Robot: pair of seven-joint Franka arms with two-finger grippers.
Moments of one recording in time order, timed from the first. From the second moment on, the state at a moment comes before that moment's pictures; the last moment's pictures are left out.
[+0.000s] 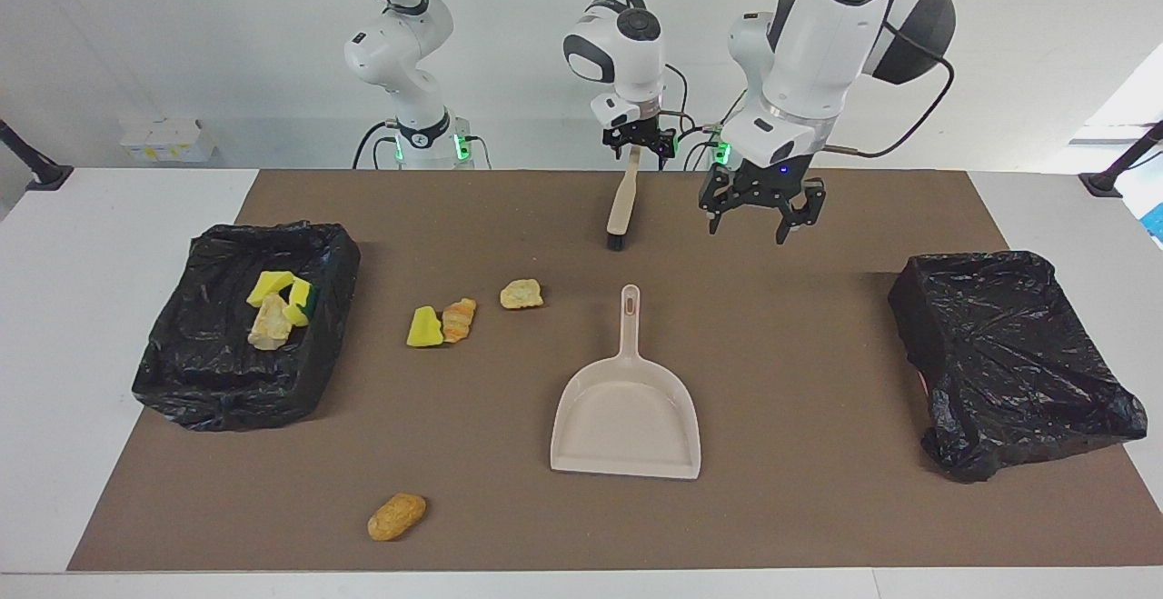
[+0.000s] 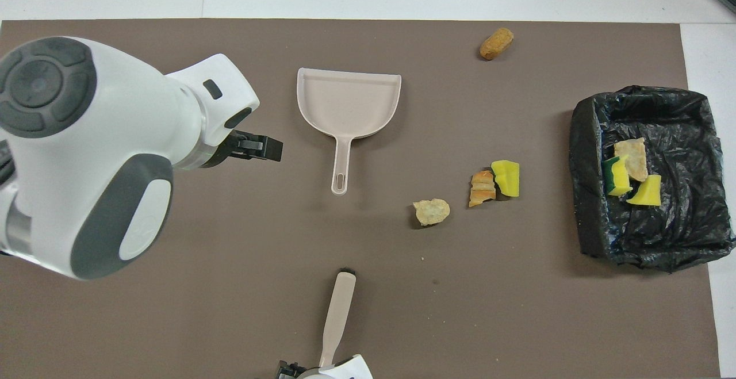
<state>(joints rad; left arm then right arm) -0.32 0.08 -0.12 -1.66 -0.02 1.87 -0.22 0.95 0.04 0.18 -2.31 0.21 2.38 1.36</state>
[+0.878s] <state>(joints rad) -0.48 0.36 -0.12 -1.66 0.09 2.15 -0.46 0.95 0.00 0.18 -2.36 0.21 2.42 1.38</state>
